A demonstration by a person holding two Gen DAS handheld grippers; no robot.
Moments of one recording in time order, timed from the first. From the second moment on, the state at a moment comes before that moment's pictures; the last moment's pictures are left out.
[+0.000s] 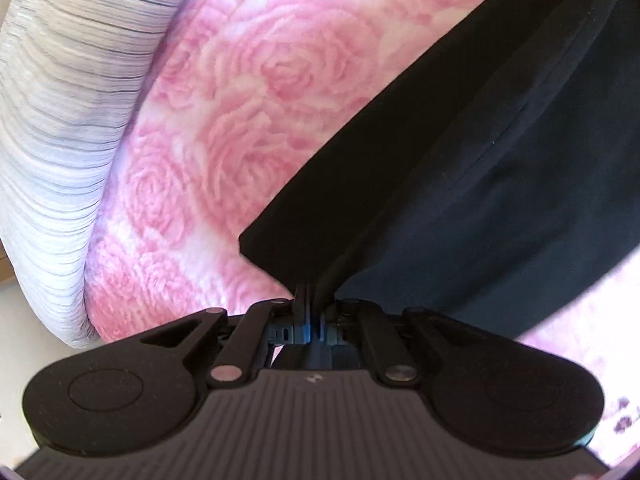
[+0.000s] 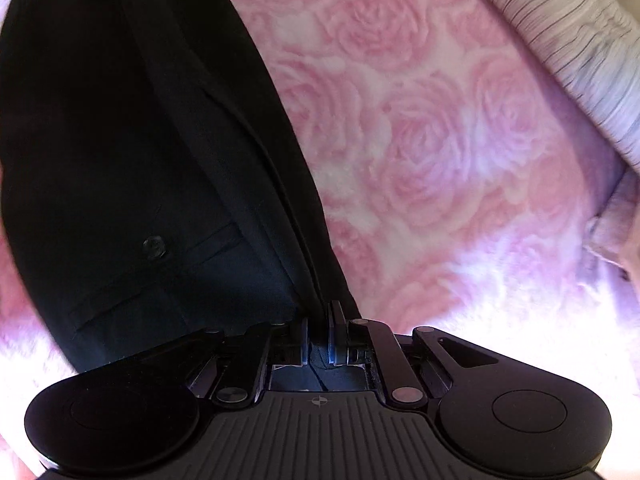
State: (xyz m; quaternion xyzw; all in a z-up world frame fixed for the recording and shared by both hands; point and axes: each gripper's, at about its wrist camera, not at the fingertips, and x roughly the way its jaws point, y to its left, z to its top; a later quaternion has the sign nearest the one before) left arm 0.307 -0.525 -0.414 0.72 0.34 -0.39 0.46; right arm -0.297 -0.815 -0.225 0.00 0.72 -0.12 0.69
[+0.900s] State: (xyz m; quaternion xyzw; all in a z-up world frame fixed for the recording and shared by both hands) left arm 0.365 -0.528 -0.391 0.59 0.38 -0.32 0.64; right arm -0.379 -0.887 -0.187 0.36 0.46 -0.47 0.66
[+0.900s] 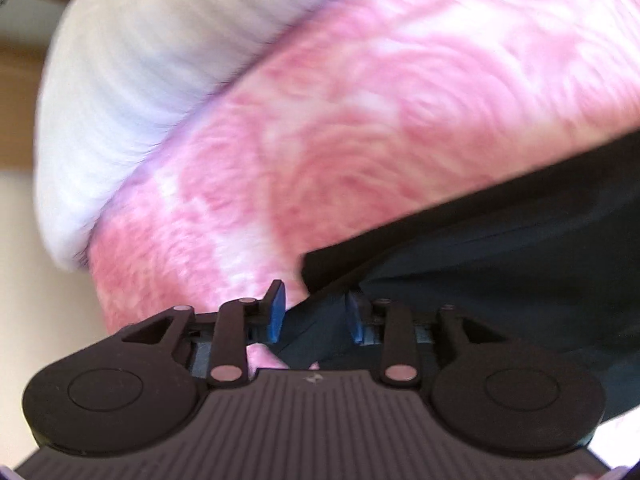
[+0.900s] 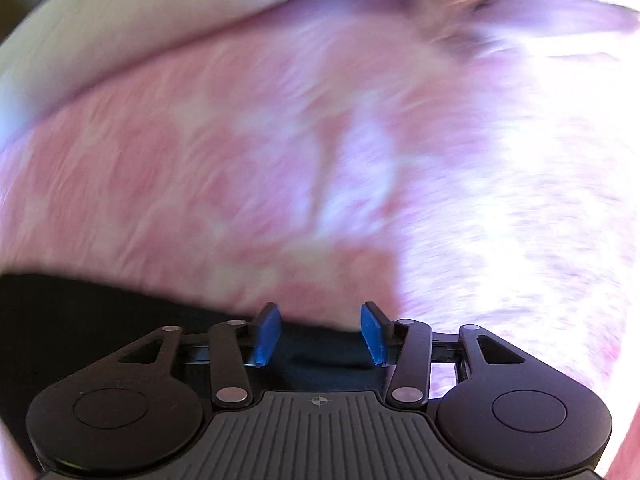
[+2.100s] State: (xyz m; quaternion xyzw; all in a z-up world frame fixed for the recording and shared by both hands) left arm 0.057 -0.371 -0.336 0.60 0.23 -0.50 0.58; right arm -0.340 -0.622 -0.165 0.27 0.48 -0.36 0.75
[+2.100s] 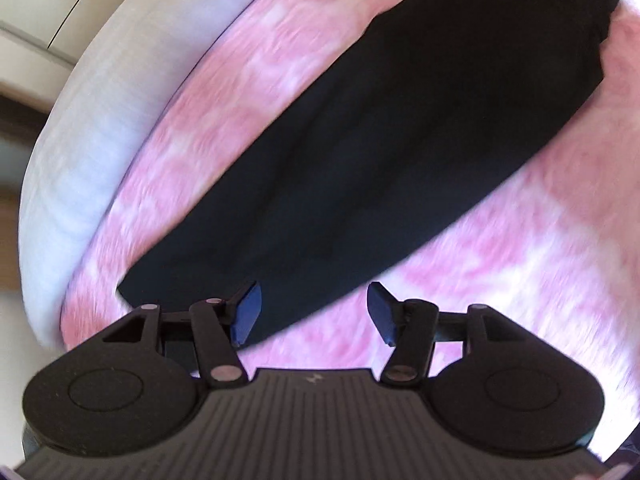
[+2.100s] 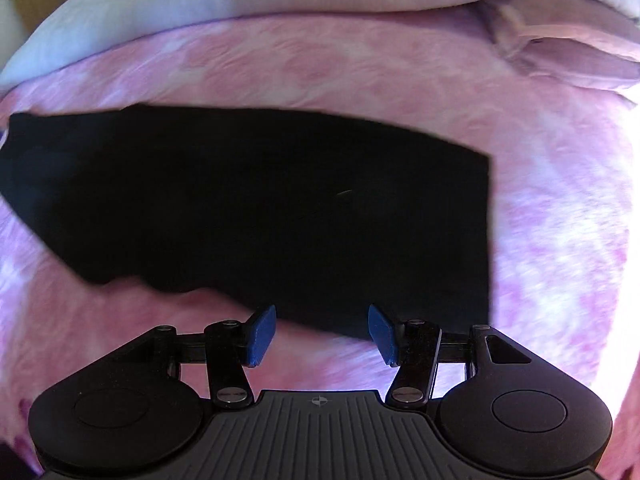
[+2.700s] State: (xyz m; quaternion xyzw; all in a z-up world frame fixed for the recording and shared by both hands) left arm 0.221 -0.404 -0.371 0.52 0.22 -0.58 0.59; right arm -0.086 -0.612 -0.187 0.27 0.48 -0.34 0.76
